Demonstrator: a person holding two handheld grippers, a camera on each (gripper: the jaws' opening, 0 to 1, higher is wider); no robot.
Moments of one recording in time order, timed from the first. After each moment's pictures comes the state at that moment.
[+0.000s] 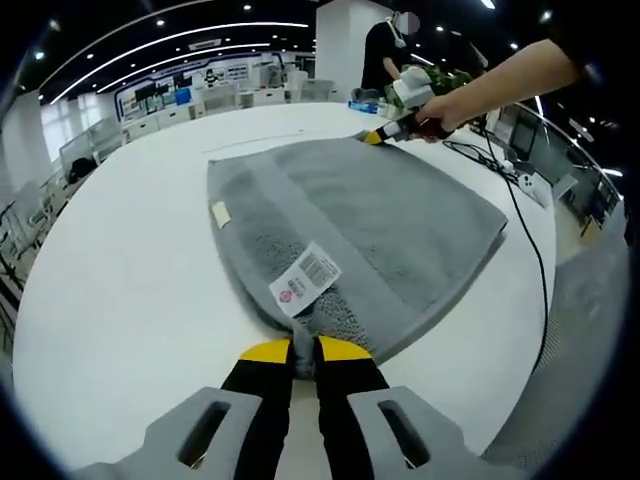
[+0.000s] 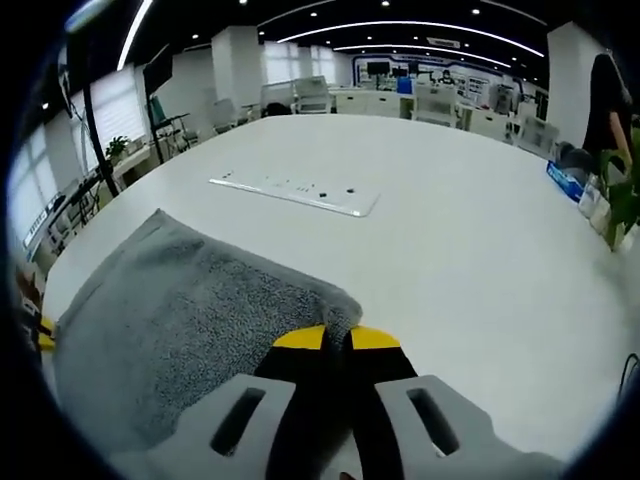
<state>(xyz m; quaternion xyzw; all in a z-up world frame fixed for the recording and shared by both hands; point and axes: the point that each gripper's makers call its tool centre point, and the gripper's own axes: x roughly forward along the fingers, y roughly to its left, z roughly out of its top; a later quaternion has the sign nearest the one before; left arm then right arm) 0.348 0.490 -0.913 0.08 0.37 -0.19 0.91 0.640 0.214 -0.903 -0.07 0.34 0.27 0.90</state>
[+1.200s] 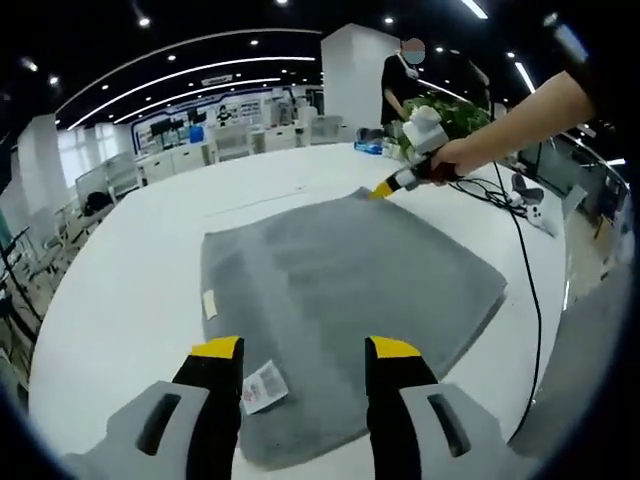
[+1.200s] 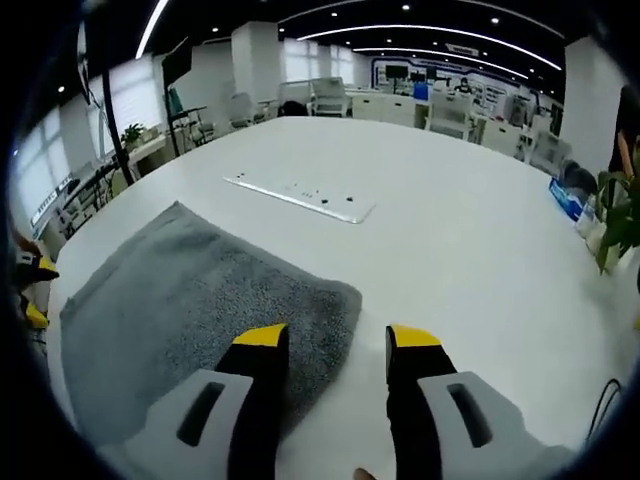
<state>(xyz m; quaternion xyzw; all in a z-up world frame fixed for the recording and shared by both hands) 0.385 0.411 -0.851 0.10 0.29 -0.20 0.93 0.635 0.185 -0.876 -0.09 0.32 0.30 0.89</state>
